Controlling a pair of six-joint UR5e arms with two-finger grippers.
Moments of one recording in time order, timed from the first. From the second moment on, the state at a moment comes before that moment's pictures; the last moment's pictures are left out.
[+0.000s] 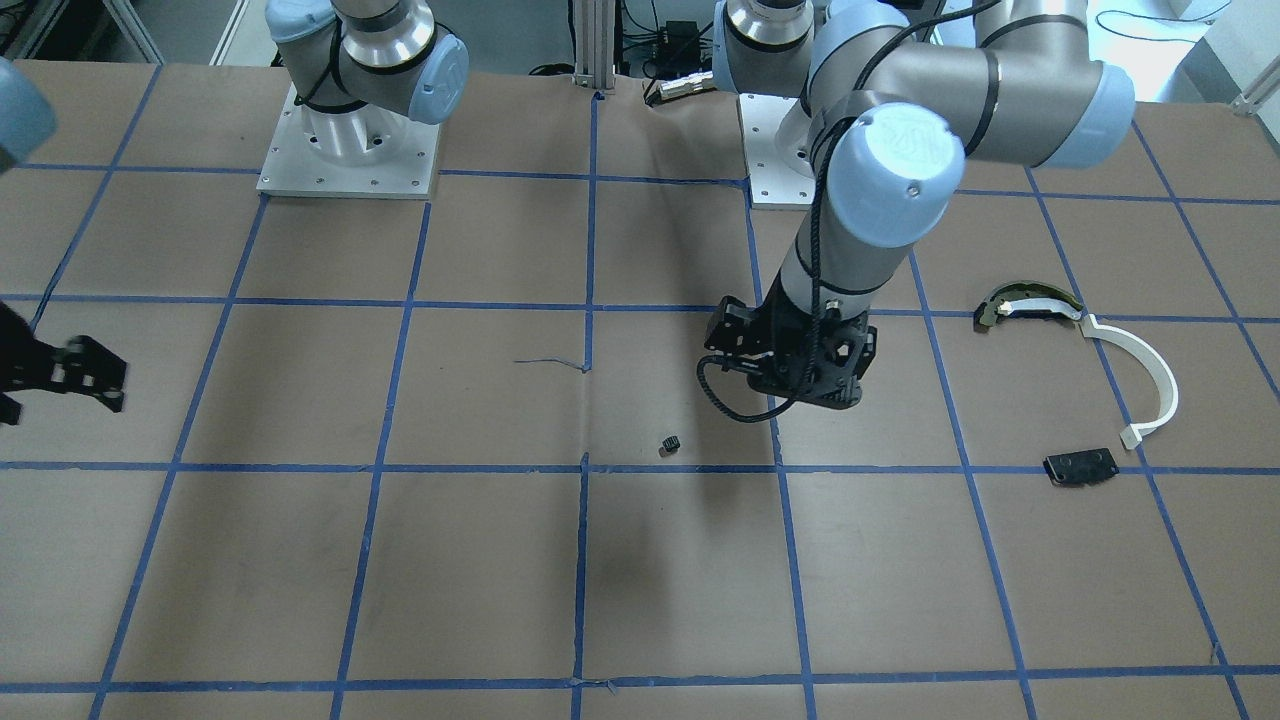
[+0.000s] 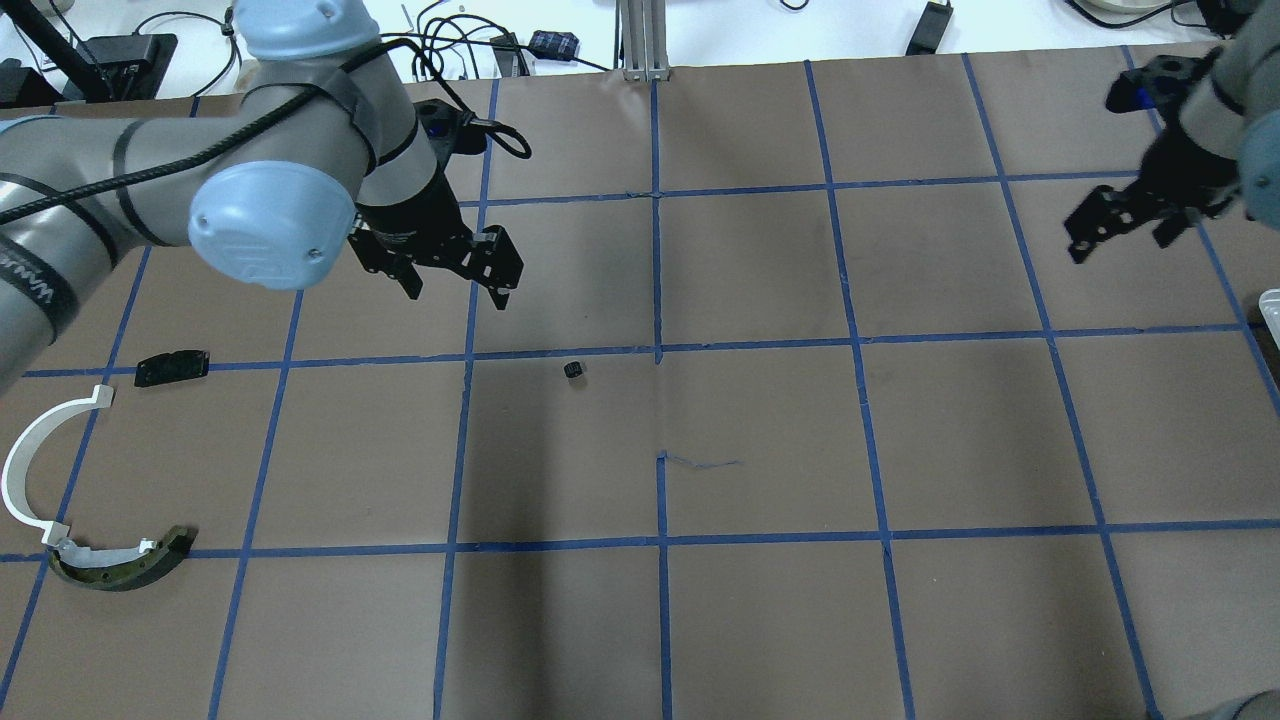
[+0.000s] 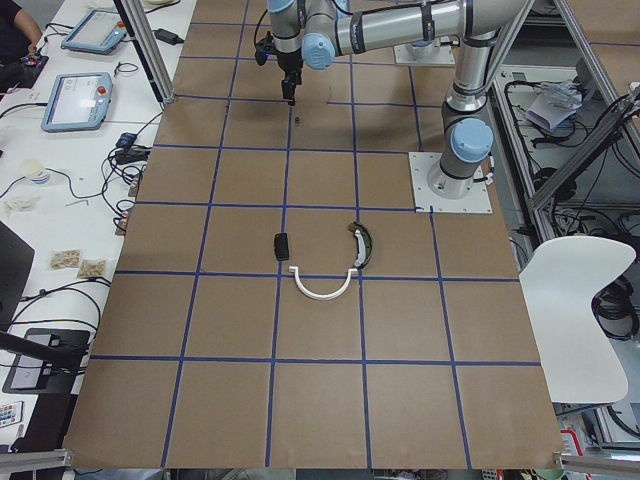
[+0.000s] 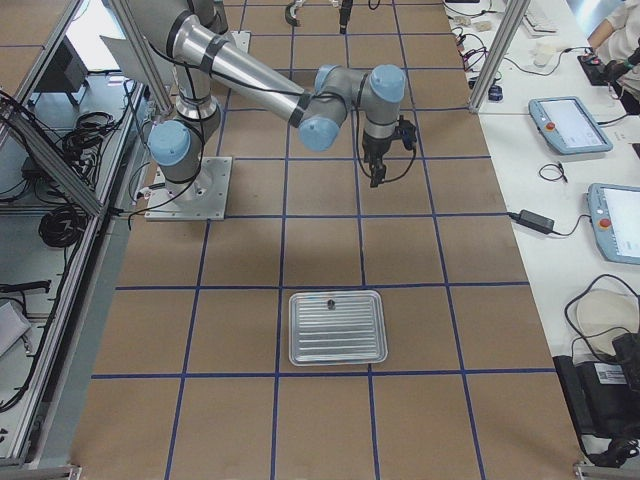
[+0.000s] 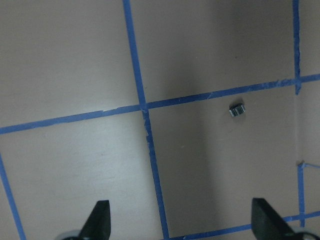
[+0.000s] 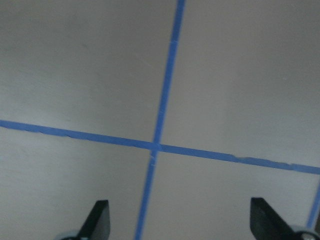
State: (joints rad) left arm -1.68 -1.80 -1.68 -1.31 1.54 0.14; right arm 1.07 -1.34 1.73 -1.96 -1.59 -0.70
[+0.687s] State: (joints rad) left arm -1.74 -1.97 -1.70 -1.15 1.55 0.39; right arm 0.64 -1.19 1.74 -2.07 -1.57 -1.57
